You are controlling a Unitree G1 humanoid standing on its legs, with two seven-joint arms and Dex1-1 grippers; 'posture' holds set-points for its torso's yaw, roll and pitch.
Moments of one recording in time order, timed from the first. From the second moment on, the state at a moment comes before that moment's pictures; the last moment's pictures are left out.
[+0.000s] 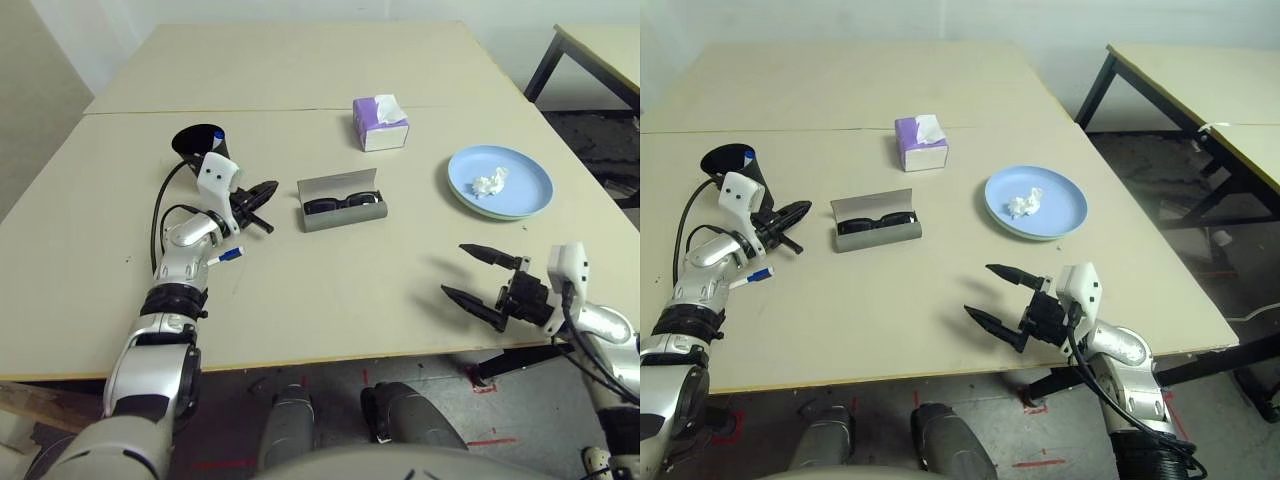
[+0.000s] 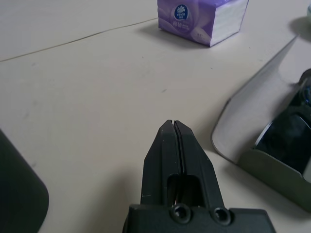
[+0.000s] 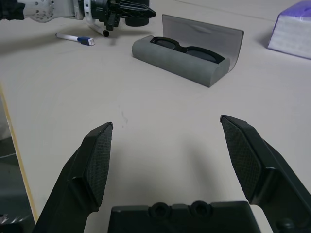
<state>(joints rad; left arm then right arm) -0.70 0.44 0.10 0.91 -0.14 -0.22 -0.72 0.01 -0.53 -0.13 0.06 0.45 -0.17 1.13</state>
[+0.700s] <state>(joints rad) -0.85 0.37 0.07 1.12 -0.08 -0.30 -0.72 0.02 -0.53 -0.12 0.01 0.45 -0.15 1.10</state>
